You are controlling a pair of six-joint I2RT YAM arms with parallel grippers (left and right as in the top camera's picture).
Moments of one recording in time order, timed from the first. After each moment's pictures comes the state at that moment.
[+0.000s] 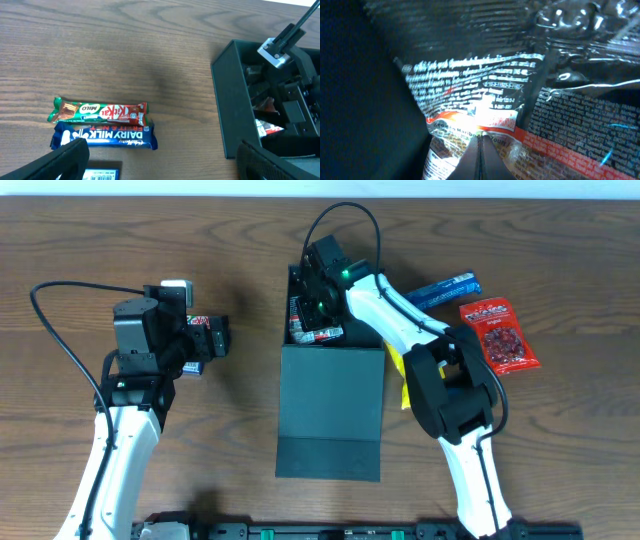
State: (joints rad) left arm 0.04 1.24 0.79 -0.24 0.24 -0.07; right arm 0.52 2.35 1.85 -0.74 -0.27 0.23
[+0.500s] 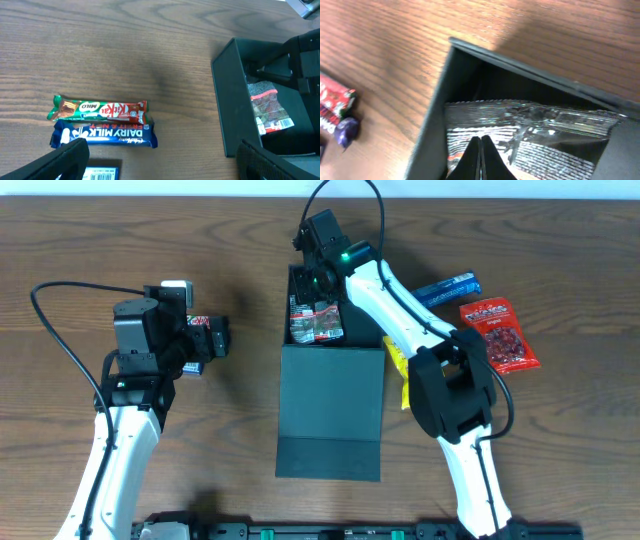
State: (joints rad) left arm 0.04 1.24 0.79 -0.24 0.24 -0.07; right arm 0.52 2.36 2.02 -0.74 -0.16 0.30
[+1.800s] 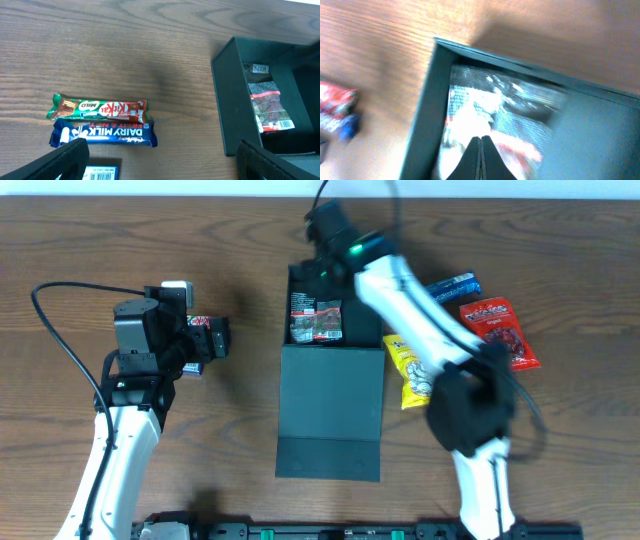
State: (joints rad) left arm 0.04 1.24 0.79 -0.25 0.24 -0.07; right arm 0.50 2.19 2.02 -0.90 -0.05 0.32
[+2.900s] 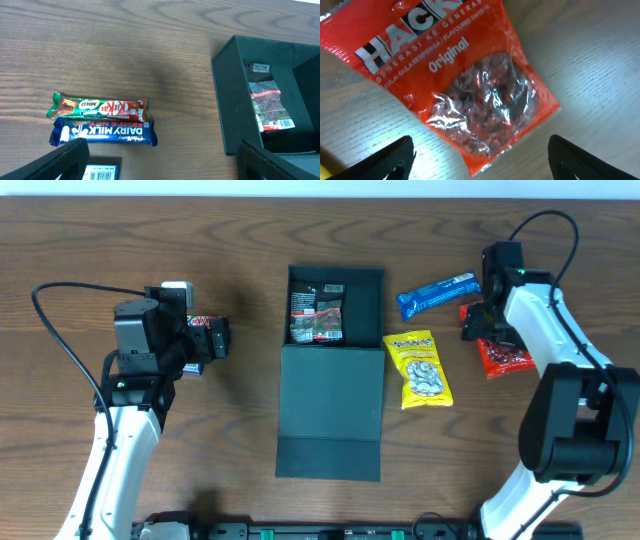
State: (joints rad) left arm 0.04 1.24 0.79 -0.25 0.24 -0.07; right arm -0.04 1.93 1.39 -0.88 0.37 0.26
